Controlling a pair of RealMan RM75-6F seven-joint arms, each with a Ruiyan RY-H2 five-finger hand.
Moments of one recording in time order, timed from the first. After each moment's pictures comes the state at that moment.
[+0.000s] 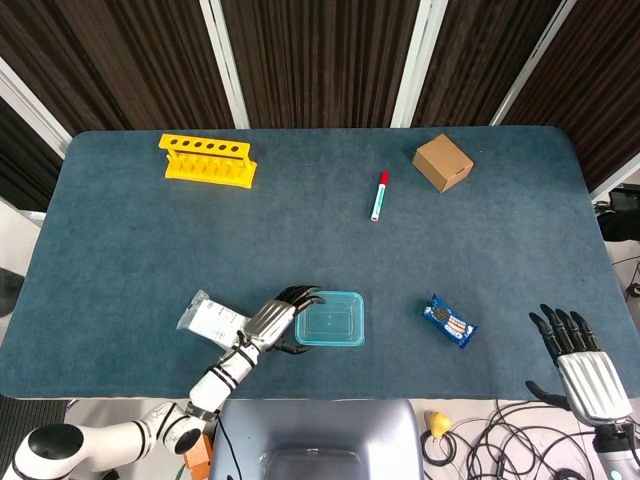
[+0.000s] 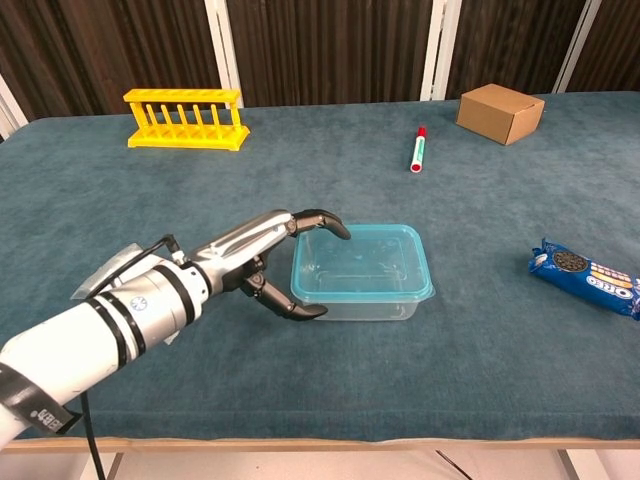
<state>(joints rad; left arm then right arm) -0.76 -1.93 -0.11 -1.07 1.47 0.96 -0.33 0.03 -1.12 -0.05 -1.55 -1.65 1.50 -0.05</state>
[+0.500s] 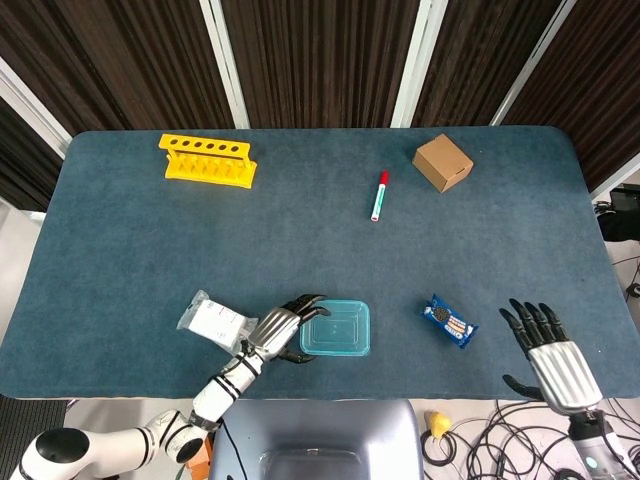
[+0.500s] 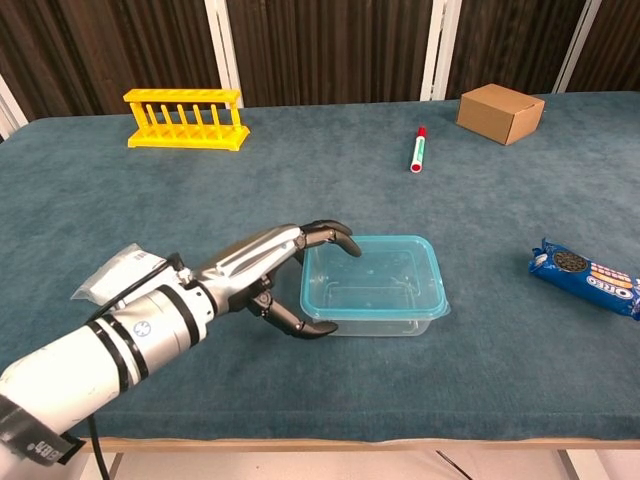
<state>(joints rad) -0.74 -1.96 -0.07 -1.07 1.50 1.00 -0.29 0.11 -1.16 -0.03 -1.56 -1.71 1.42 -0.11</state>
